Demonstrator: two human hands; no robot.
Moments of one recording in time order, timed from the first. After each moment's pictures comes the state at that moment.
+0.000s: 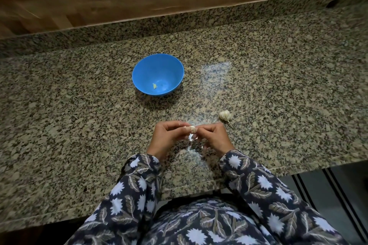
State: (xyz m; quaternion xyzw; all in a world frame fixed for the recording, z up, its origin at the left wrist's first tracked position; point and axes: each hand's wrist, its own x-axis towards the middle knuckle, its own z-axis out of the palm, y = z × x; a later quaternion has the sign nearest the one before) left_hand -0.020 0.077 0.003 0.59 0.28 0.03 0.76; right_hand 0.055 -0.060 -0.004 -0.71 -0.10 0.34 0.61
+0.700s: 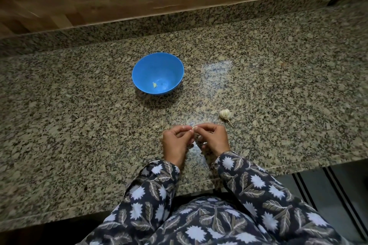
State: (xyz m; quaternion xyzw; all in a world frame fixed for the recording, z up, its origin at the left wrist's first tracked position) left_hand -0.018 0.037 -0.015 0.58 0.40 0.11 0.70; right_hand 0.051 -0.052 -0.028 -0.73 0.02 0.30 0.62
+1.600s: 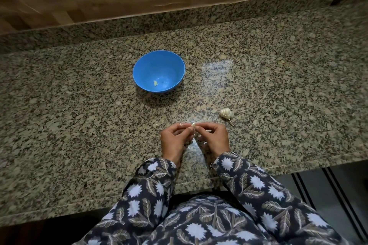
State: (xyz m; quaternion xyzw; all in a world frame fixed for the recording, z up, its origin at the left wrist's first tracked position) left_hand -0.020 0.039 -0.007 0.55 0.40 0.12 0.72; right_hand 0.050 -0.054 -0.034 -0.75 -0.03 0.25 0.61
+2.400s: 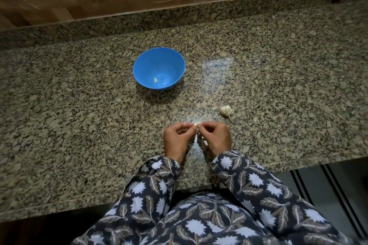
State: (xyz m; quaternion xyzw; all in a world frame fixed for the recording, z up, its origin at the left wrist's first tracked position) left_hand -0.023 0.034 -0.016 0.64 0.39 0.12 0.66; right_hand 0.043 -0.060 -0.024 -0.86 -0.05 0.19 0.47
